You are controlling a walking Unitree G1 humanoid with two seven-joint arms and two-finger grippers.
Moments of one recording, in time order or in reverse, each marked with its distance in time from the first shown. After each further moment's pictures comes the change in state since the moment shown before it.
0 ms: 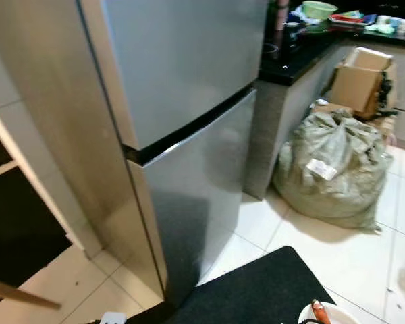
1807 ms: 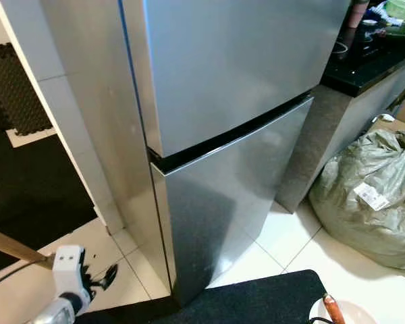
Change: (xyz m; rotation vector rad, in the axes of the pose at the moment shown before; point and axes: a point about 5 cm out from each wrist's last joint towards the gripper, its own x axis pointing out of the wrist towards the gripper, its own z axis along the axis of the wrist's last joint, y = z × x) left arm -0.037 0.067 0.136 0.000 -0.702 -0.165; right arm -0.002 -0.012 -0.010 -0.014 0.065 -0.139
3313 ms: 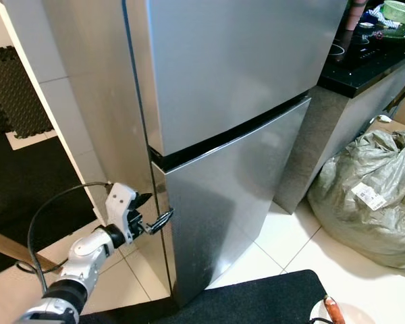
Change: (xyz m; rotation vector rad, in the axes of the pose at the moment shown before) left arm 0.060 -0.070 0.107 0.320 -0.270 -0.415; right arm 0.000 0.000 -0.001 0.002 0.012 0.019
